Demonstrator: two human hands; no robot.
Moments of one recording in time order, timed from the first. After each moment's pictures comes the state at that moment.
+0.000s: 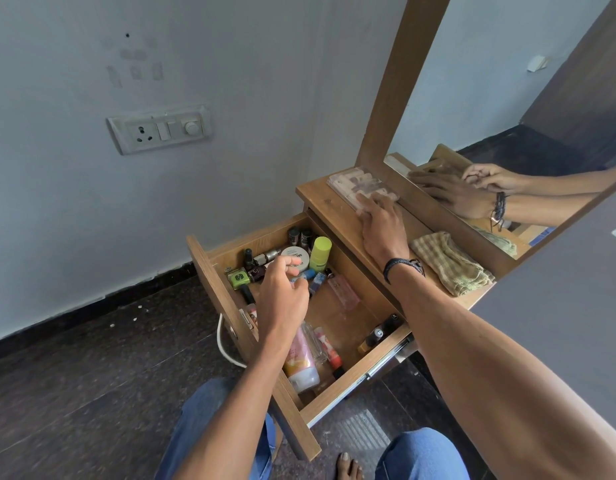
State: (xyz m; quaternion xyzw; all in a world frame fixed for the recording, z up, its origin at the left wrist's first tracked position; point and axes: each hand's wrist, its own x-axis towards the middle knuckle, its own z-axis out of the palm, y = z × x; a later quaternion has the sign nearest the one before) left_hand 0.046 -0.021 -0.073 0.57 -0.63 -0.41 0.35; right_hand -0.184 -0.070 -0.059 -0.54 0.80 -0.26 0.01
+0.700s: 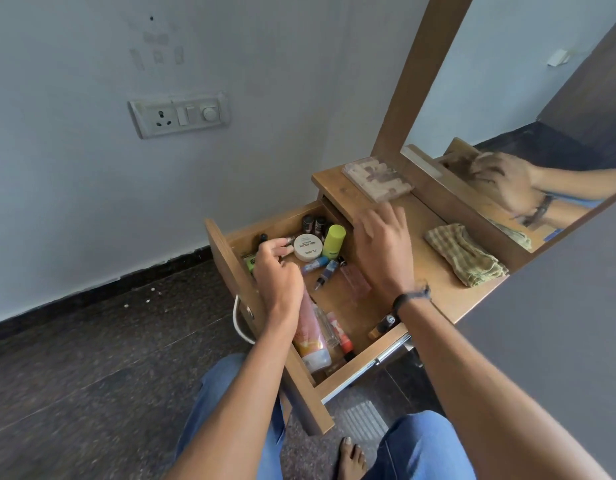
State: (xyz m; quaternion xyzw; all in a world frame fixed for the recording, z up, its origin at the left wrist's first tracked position) left_hand 0.056 -0.030 -0.079 0.59 -0.46 -0.46 0.48; right_hand -0.110 -0.010 -0.048 -0.63 0.68 -0.34 -0.17
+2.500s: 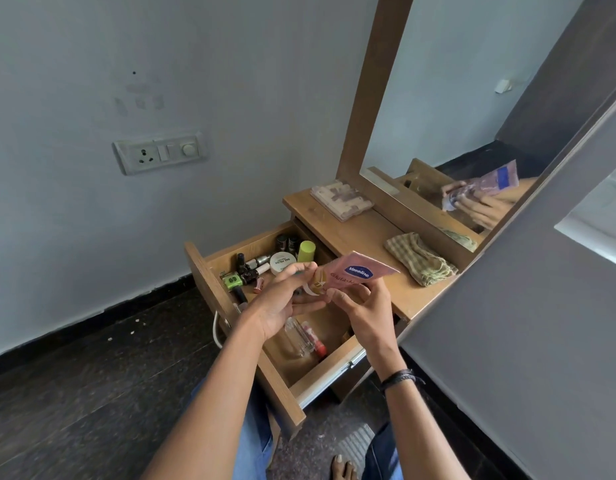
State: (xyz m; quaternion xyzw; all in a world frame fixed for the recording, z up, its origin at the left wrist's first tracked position) left_hand 0.053 -0.014 -0.058 0.32 -0.41 -0.82 0.24; right_hand -0.076 0.098 -0.043 -0.37 0.64 -0.61 0.29
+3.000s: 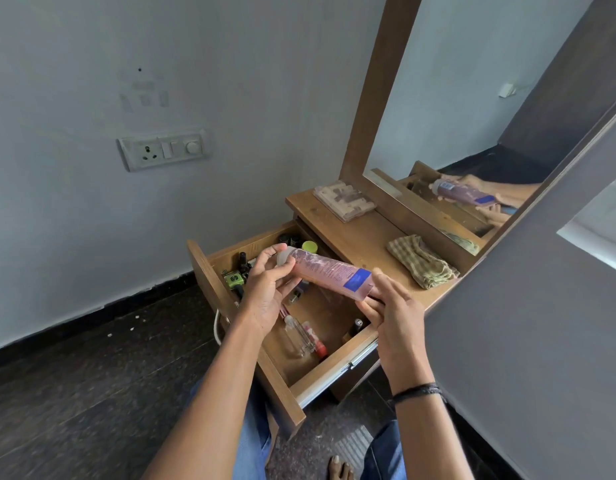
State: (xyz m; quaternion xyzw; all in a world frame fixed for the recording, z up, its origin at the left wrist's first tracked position) left_hand 0.061 -0.025 -0.064 0.34 -0.30 -0.78 0.43; right_hand -0.080 0.115 -0.009 -0.11 0.57 -0.72 0.39
